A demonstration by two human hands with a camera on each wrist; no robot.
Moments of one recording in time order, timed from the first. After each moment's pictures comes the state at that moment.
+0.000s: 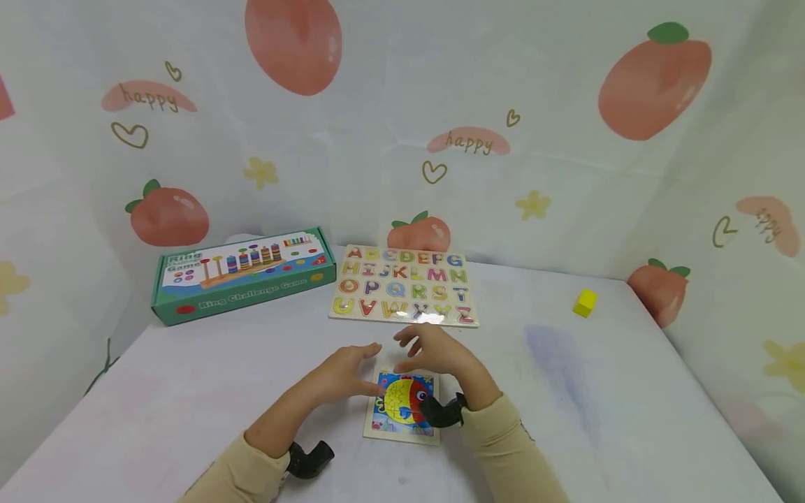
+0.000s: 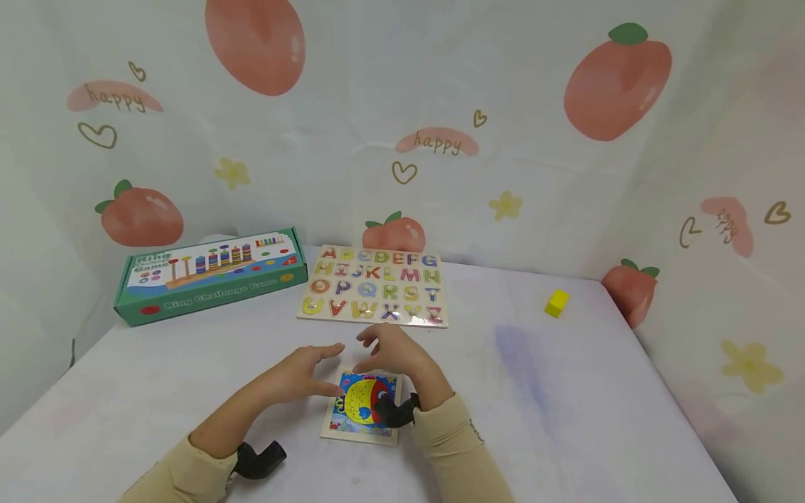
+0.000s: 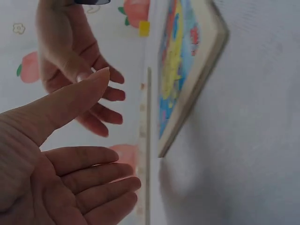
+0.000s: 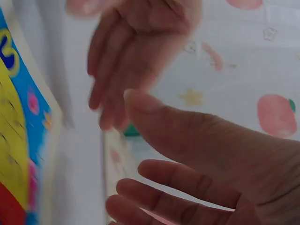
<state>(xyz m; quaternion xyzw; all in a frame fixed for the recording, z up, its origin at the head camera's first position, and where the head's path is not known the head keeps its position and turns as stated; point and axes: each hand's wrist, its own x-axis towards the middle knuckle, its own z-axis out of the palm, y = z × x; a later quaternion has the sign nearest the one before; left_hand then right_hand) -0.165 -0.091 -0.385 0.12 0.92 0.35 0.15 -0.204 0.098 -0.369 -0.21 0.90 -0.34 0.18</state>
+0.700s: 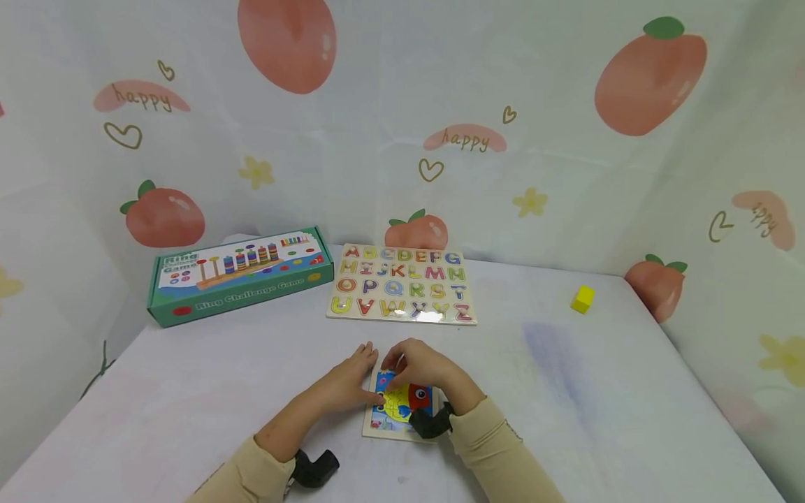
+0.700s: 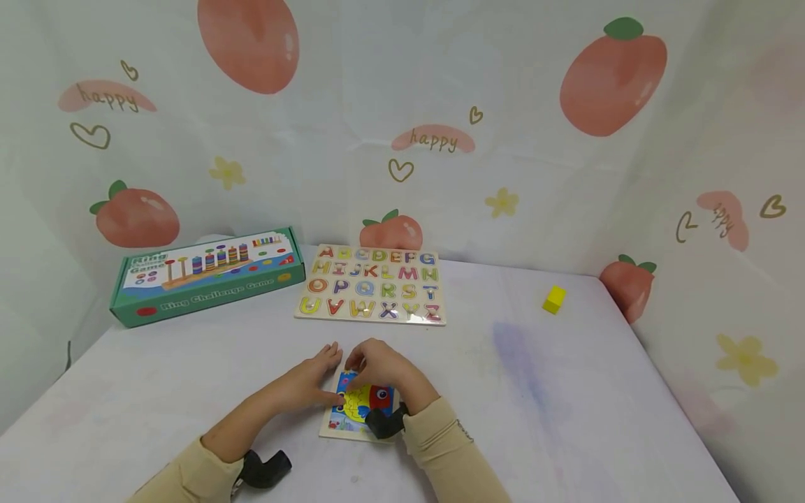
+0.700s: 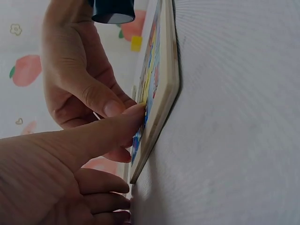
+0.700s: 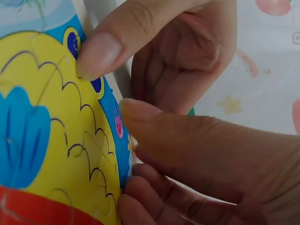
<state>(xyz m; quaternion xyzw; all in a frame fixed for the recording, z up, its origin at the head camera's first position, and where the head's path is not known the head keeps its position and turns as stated) -0.165 -0.086 -0.413 0.14 0.92 0.32 0.17 -0.202 0.084 -0.395 -0.23 0.88 -0.34 0.23</state>
